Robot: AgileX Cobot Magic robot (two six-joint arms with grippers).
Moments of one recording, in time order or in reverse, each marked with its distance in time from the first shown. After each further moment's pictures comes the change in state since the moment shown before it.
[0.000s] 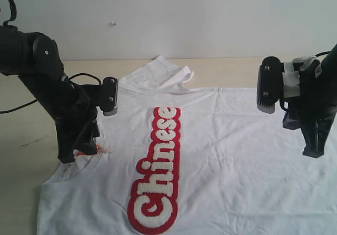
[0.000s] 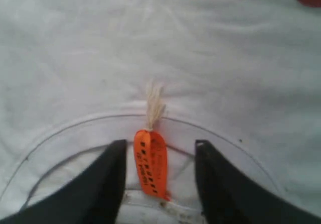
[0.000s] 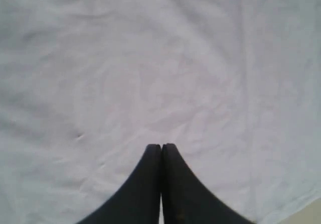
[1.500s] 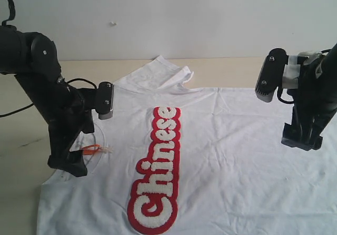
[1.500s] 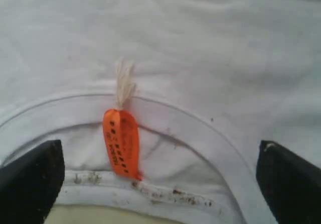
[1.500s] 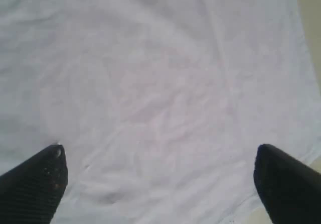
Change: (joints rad) left arm 0.010 0.000 0.000 0.027 0.084 -0.043; right arm 0.000 0.012 0.000 -0.128 -0.043 0.278
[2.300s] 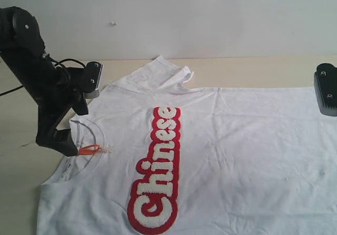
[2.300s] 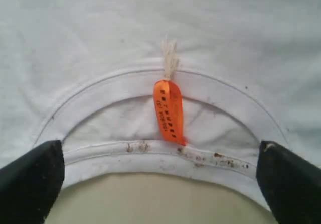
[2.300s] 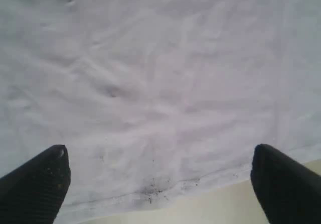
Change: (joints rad) left arm 0.087 0.004 -0.117 -0.034 0.102 0.149; right arm -0.322 0.057 -0.069 0.202 0.208 -0.705
